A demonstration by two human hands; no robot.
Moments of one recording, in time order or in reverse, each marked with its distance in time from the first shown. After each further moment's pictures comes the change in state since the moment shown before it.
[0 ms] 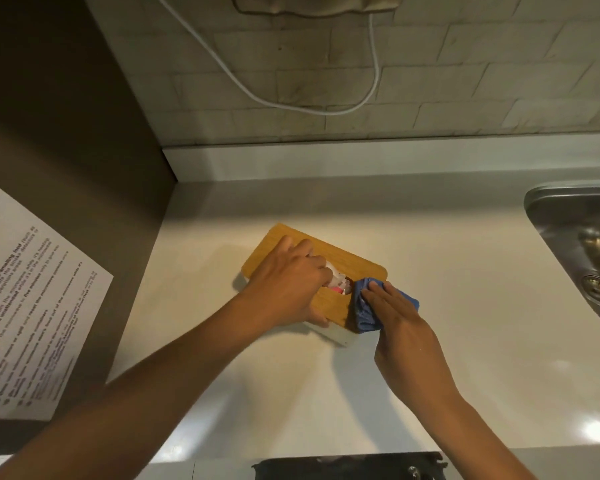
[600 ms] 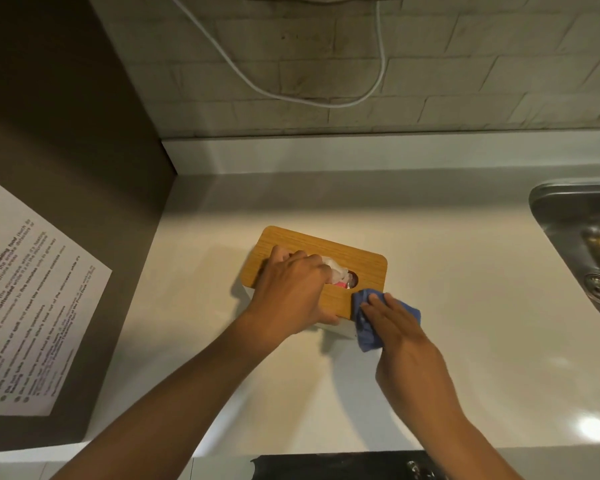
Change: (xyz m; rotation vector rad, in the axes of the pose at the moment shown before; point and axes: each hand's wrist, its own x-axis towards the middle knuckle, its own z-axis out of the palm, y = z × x) left_hand -0.005 0.020 0.010 -0.170 0.032 -0.258; right_hand -0.017 -0.001 0.004 -0.039 -0.004 -0.070
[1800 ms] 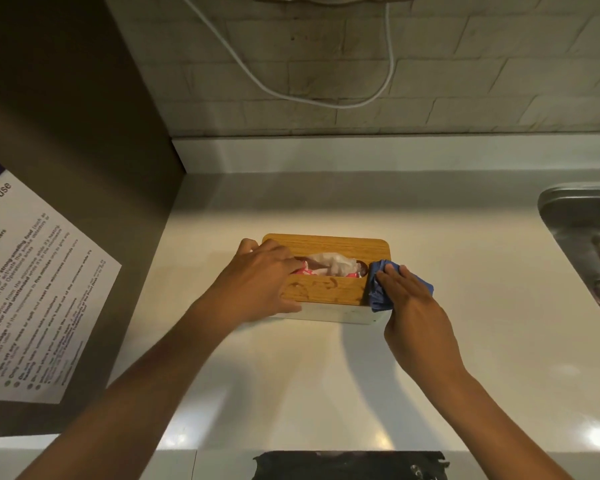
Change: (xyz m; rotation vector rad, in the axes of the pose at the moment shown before) left_hand -0.018 -0.057 -0.007 -0.012 -0.070 0.005; right_hand 0.040 0.012 -0.009 -0.037 0.011 0.073
